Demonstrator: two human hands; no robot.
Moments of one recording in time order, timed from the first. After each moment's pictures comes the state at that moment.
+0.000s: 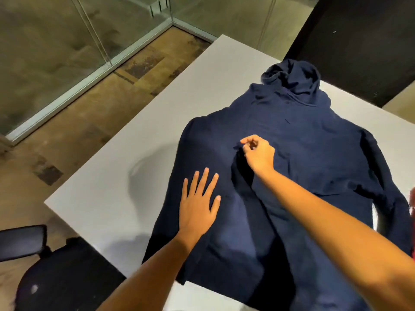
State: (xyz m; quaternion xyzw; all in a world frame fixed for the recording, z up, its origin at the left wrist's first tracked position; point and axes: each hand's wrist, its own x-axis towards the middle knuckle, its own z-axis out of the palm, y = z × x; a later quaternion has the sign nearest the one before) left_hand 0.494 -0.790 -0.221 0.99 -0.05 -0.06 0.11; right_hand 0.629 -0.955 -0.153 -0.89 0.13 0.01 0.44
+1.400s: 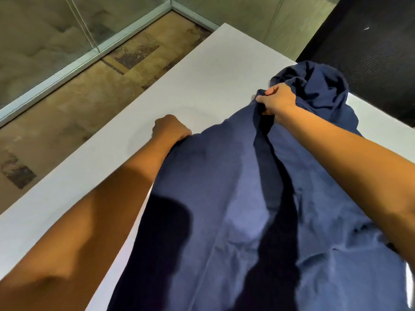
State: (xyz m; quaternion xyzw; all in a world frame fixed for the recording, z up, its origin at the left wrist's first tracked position) left_hand 0.776 -0.750 -0.153 0.89 0.25 -0.28 0.26; right_hand 0.876 -0.985 -0.155 -0.89 0.19 0.07 0.42
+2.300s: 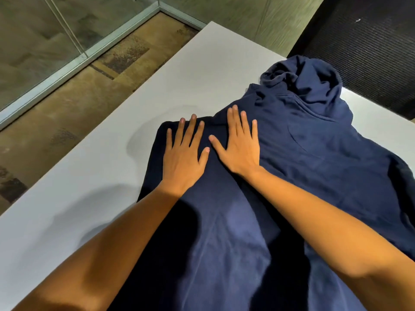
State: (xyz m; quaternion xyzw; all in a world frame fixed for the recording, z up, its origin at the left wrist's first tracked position) left_hand 0.741 -0.793 -0.245 0.99 -0.06 0.04 0.09; right_hand 0.782 -0.959 -0.244 -0.99 -0.10 -0.03 0.09
